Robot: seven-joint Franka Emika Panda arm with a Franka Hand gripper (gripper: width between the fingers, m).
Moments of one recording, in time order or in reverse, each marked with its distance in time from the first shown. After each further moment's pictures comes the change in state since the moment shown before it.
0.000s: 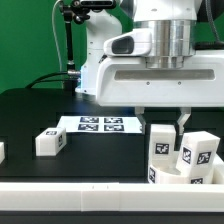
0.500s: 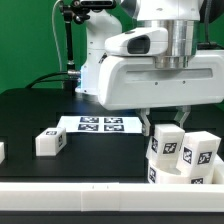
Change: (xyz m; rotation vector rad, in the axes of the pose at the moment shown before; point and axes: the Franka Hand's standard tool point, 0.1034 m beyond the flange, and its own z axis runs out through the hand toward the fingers) arm -0.001 -0.001 -0.001 -0.027 -0.021 -0.396
